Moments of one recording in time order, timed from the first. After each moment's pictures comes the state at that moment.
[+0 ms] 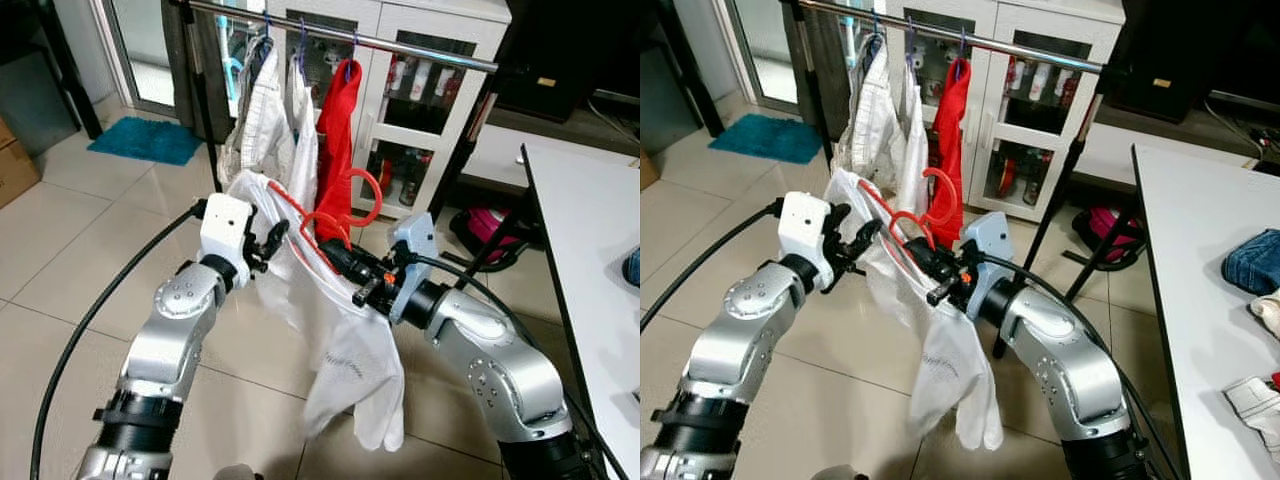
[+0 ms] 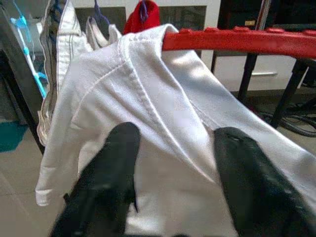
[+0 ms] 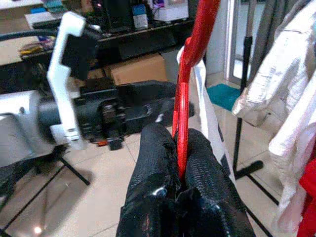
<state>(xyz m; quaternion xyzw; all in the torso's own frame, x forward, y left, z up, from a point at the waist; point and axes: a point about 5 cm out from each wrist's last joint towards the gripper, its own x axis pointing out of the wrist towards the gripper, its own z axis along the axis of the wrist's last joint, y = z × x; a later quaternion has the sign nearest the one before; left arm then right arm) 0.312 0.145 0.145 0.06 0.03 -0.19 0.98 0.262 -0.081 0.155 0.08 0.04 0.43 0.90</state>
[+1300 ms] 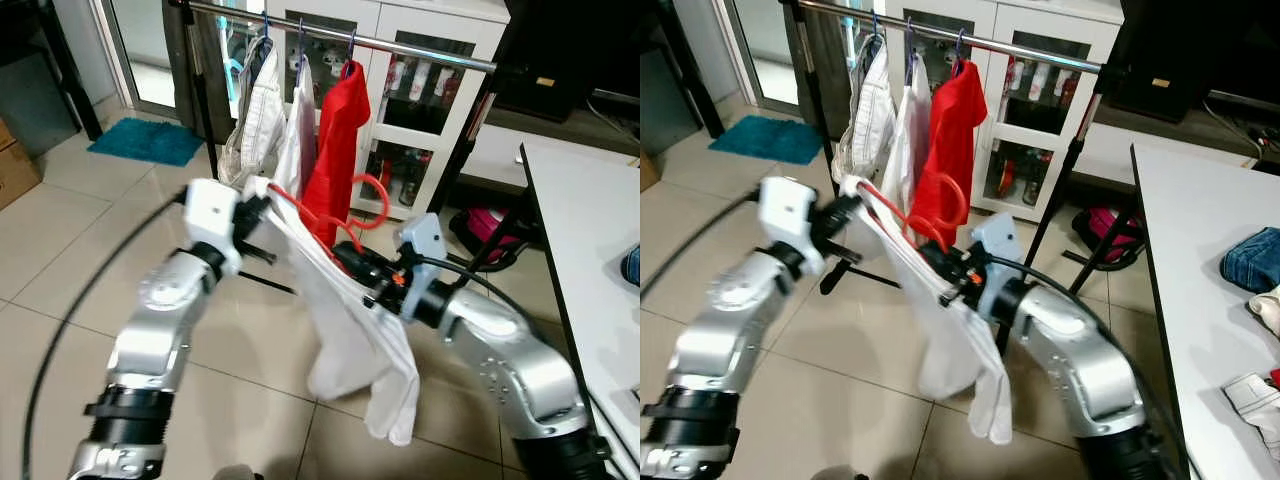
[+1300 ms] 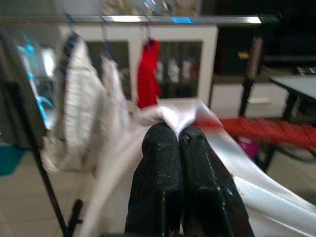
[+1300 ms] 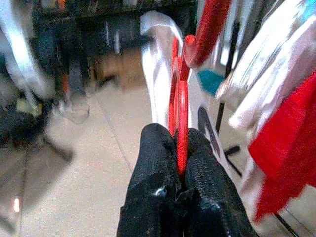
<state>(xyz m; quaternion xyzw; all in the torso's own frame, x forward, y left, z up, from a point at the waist) 0.312 0.162 0.166 0.04 -0.03 -0.19 0.98 0.266 -0.102 0.145 0.01 0.08 0.41 0.91</state>
